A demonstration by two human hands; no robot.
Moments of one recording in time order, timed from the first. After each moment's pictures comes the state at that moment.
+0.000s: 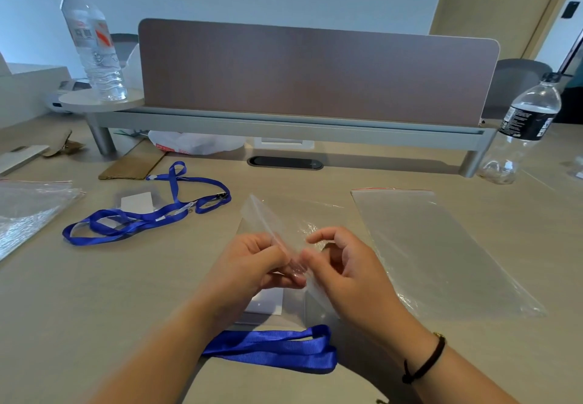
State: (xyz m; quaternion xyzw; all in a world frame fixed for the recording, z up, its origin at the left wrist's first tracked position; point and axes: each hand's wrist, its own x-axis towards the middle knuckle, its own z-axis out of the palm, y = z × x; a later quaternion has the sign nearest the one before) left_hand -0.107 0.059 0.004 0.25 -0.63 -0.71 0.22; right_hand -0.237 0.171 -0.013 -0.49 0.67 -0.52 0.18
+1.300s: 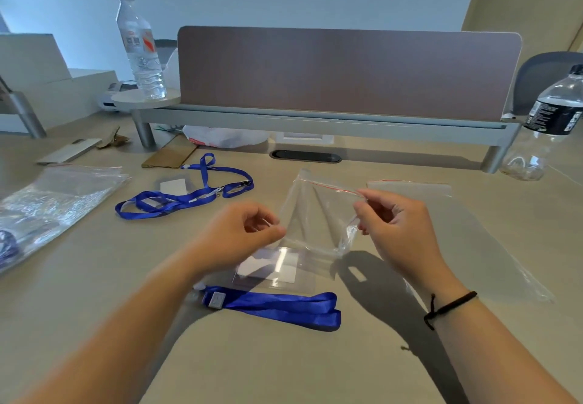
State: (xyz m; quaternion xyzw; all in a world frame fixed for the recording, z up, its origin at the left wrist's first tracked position) left_hand -0.074 0.026 0.004 0.32 -0.84 -0.39 0.20; right_hand -0.278 0.184 0.004 -0.46 0.68 -0.57 0.06
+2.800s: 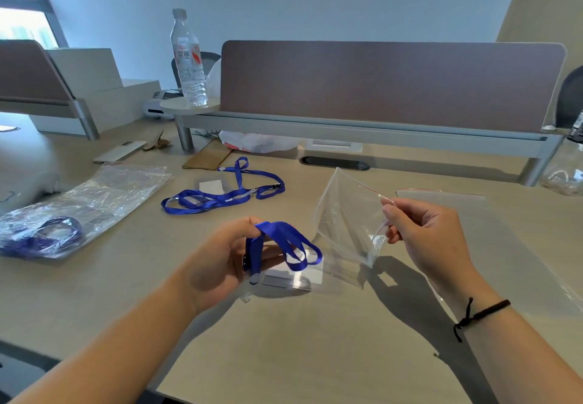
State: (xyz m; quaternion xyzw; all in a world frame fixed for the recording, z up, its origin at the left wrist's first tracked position) left_hand -0.012 0.060 0.012 0.28 -0.46 -0.80 0.28; right_hand -0.270 0.180 0.001 -0.41 0.64 -0.63 0.11
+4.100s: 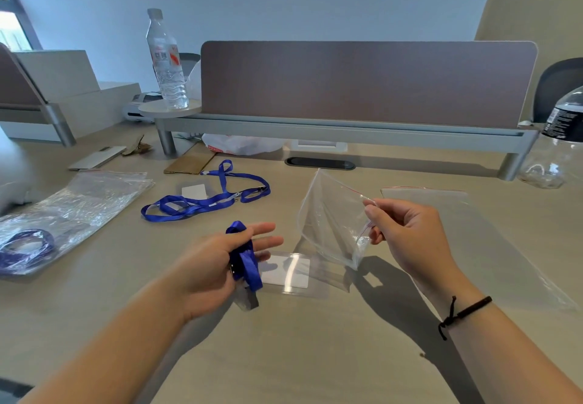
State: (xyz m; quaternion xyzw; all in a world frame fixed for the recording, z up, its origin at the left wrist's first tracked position) left_hand -0.028 0.054 0.010 0.38 -0.47 -0.76 0.23; right_hand -0.269 0.179 0.001 -0.41 0.65 -0.63 0.12
